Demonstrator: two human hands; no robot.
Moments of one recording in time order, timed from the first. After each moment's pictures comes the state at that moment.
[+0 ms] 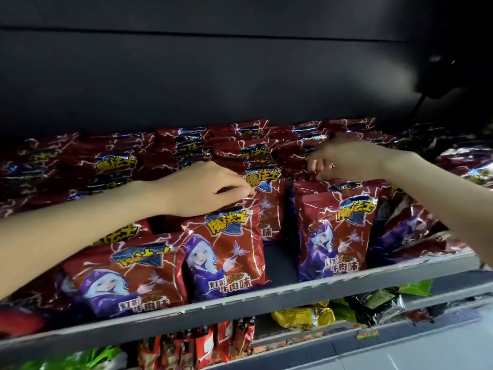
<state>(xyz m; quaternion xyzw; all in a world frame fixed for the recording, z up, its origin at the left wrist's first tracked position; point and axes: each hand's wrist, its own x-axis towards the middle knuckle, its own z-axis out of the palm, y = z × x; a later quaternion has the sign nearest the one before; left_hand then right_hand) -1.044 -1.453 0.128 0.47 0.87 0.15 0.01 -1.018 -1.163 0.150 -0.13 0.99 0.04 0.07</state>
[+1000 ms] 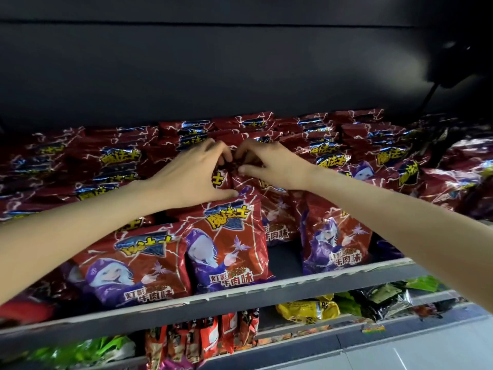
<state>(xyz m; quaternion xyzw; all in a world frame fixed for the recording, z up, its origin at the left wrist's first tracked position) -1.056 -1.460 0.115 0.37 0.92 0.12 -0.06 -1.038 -1.268 0.112 -0.20 0.95 -0.25 -0.04</state>
